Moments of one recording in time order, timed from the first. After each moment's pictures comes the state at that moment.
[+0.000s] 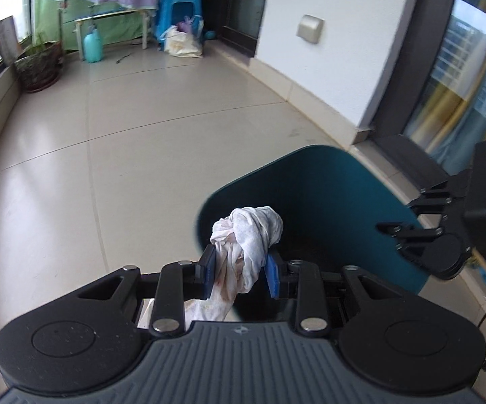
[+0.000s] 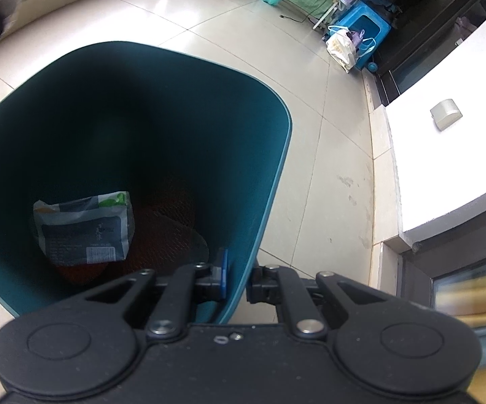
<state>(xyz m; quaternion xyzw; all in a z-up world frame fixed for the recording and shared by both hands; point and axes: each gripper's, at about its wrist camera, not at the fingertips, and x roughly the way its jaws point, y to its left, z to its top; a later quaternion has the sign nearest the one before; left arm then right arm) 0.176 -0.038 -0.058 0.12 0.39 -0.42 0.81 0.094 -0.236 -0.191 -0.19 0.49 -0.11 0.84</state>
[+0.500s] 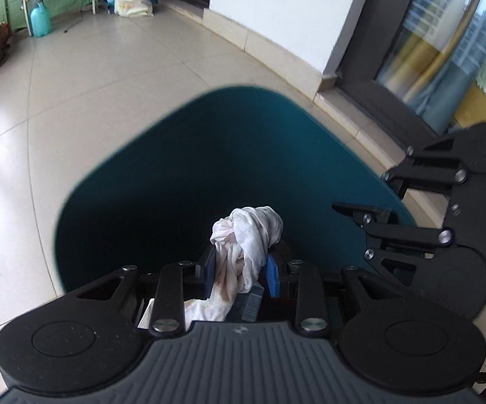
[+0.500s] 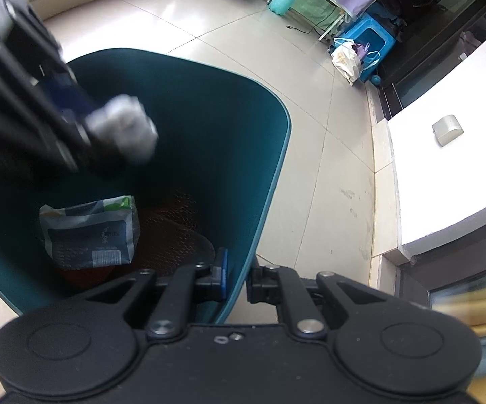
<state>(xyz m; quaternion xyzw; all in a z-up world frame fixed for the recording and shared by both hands) 0.154 -0.130 -0.124 0.17 0.45 -0.45 0.75 0.088 -0.232 -0.188 -0.21 0.48 -0.09 0.85</state>
